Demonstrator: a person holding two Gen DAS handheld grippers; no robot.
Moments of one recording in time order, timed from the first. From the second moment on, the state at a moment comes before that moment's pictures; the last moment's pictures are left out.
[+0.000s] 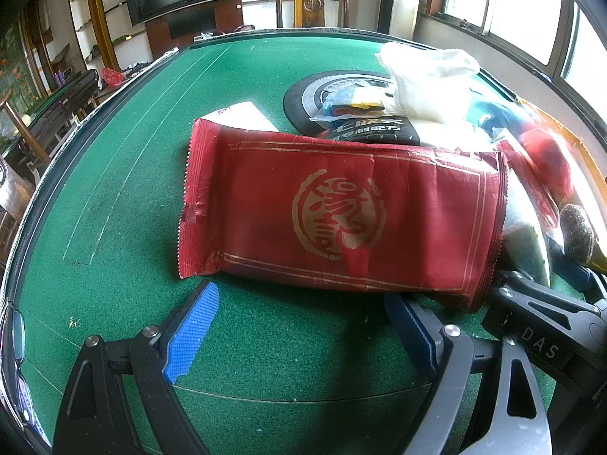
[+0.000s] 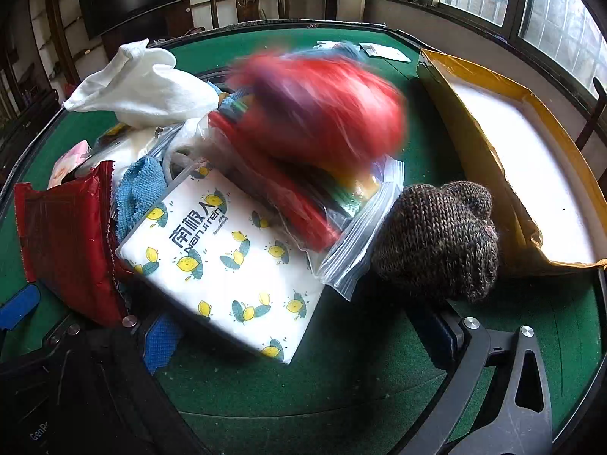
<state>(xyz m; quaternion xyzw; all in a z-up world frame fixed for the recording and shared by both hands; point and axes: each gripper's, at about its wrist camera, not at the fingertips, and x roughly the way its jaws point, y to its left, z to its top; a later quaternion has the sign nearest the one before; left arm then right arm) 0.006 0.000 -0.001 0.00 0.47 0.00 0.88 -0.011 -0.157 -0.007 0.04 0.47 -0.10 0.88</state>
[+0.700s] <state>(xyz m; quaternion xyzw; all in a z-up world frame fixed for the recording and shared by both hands) 0.007 0.004 -0.001 0.00 0.48 0.00 0.88 -0.020 -0.171 -0.004 -0.02 0.51 0.04 0.86</state>
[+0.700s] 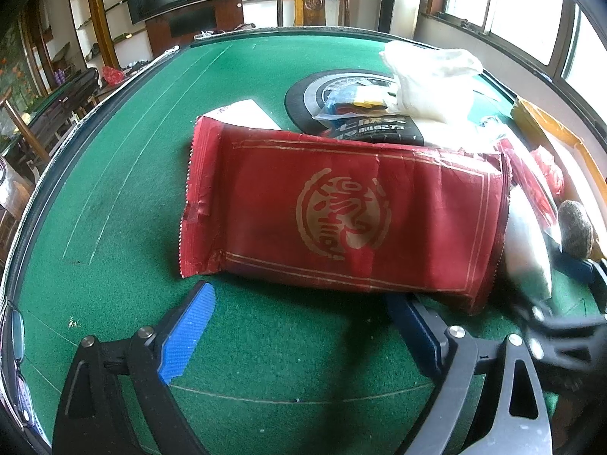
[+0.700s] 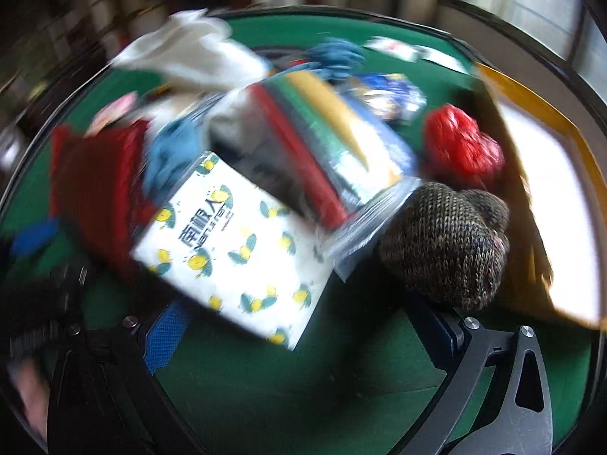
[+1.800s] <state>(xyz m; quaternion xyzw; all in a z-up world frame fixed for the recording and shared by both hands) 0.067 0.050 0.034 -0.11 0.47 -0.06 0.87 -0.114 -0.245 0.030 0.07 0.37 0.28 0.89</state>
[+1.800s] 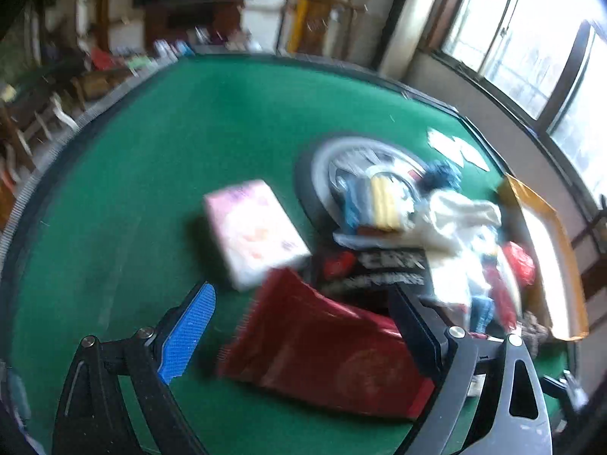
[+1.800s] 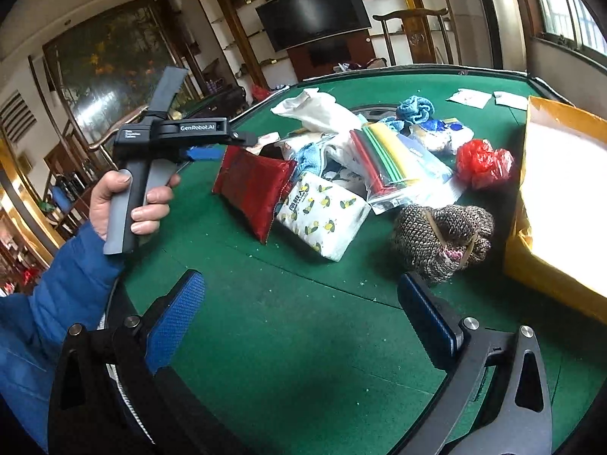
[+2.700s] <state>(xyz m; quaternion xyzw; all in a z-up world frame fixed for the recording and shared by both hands) -0.037 -0.003 0.046 0.13 0.43 -0.17 0.88 -0.115 -0.253 0.031 0.10 0.35 0.31 0.88</state>
